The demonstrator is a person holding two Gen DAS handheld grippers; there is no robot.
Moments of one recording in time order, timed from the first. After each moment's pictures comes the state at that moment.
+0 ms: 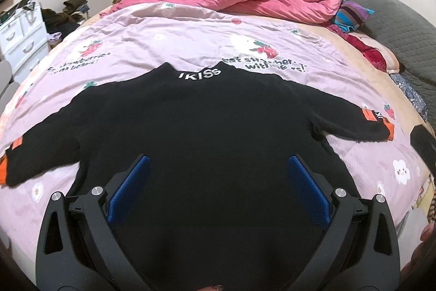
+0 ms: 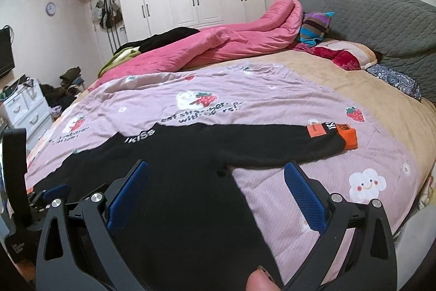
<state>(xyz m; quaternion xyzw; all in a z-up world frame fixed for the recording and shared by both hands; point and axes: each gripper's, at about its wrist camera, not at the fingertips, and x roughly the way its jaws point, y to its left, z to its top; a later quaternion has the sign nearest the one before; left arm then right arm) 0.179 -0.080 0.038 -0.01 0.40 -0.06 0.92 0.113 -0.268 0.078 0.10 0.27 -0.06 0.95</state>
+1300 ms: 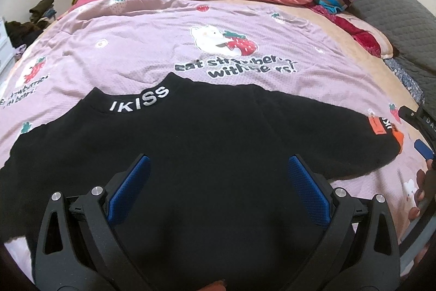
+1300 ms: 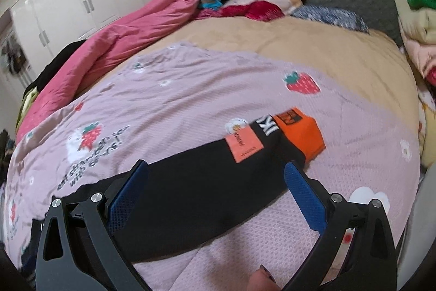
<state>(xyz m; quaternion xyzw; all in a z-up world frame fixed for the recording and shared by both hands) 0.300 -0.139 0.002 0.02 0.43 -0.12 0.89 0.241 -0.442 -0.002 0.25 0.33 -0.27 0.87</state>
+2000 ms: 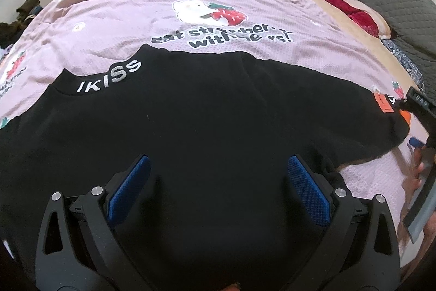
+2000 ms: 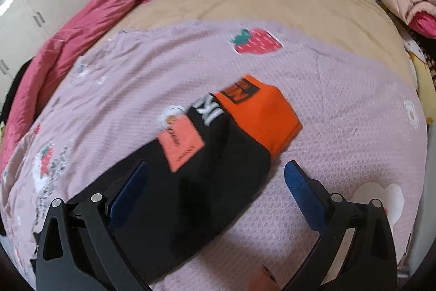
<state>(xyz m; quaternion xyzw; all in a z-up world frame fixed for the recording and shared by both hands) 0.309 -0.157 -0.038 0.03 0.47 -0.14 0.87 0.253 -0.508 -0.066 0.34 0.38 -0.35 0.79</state>
